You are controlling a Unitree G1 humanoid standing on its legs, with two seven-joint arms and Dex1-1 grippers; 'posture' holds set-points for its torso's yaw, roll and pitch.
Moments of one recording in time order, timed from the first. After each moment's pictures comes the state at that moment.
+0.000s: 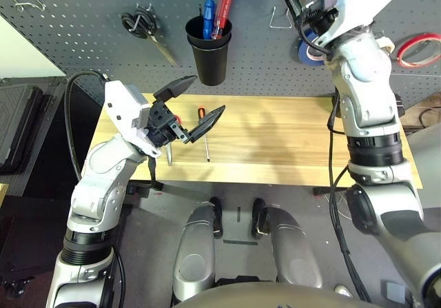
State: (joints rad) left arm -0.22 0.49 0.07 -0.42 -0.49 0.22 -0.67; right arm -0.92 -0.23 -0.02 0.19 0.00 -0.04 0.19
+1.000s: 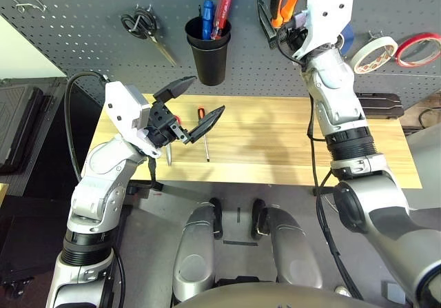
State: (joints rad) left arm -0.22 0.49 0.07 -0.42 -0.48 0.22 -0.66; right arm -0.83 -0.20 -0.01 0.28 0.00 -0.21 0.22
